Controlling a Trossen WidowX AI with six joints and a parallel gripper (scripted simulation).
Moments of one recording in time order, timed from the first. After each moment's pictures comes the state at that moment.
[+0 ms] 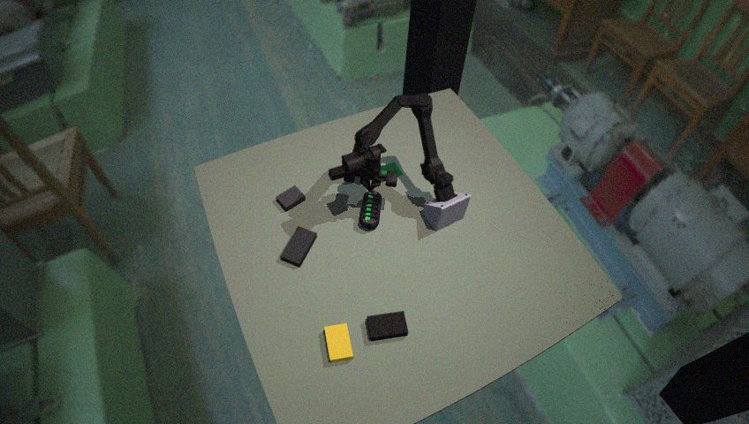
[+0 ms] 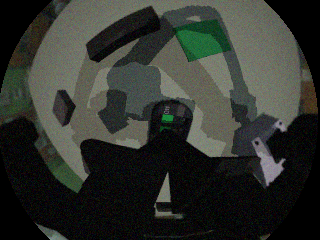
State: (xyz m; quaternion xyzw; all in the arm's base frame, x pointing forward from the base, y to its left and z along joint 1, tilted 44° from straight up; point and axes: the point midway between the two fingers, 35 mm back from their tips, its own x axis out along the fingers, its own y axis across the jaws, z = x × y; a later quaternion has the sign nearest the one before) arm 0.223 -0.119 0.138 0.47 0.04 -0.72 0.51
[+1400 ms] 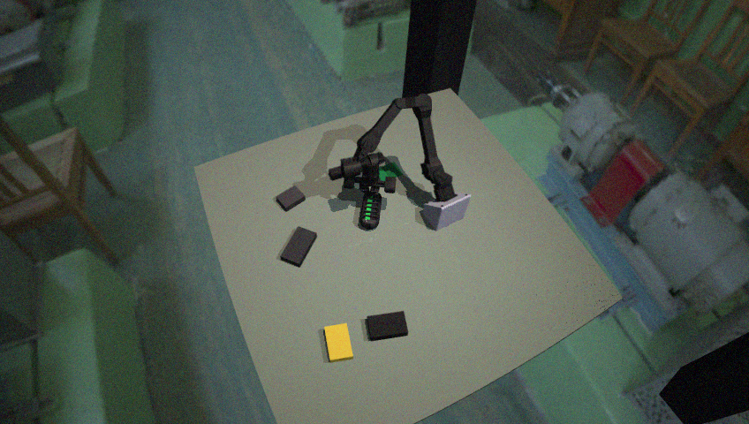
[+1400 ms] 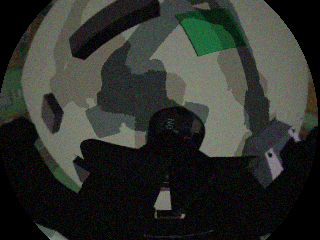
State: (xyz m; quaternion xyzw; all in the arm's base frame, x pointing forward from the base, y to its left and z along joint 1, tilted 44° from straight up) arm 0.220 -0.151 0.112 0.47 0.04 -0.72 0.50
